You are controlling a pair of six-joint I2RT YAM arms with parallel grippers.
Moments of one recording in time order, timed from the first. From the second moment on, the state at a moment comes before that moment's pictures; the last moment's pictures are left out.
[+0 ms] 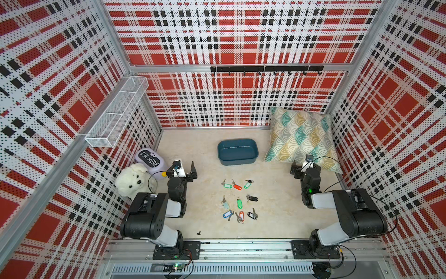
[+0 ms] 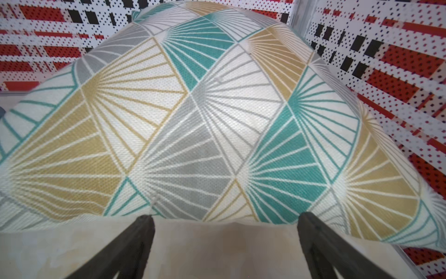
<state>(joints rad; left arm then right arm) -0.01 1.55 0.19 1.29 -0.11 -0.02 0.07 1.53 0.31 0.99 0.27 -0.02</state>
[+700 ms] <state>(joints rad) 0.03 1.56 0.20 1.35 -0.04 -0.06 0.04 1.54 0.30 1.02 0.13 -0.01</state>
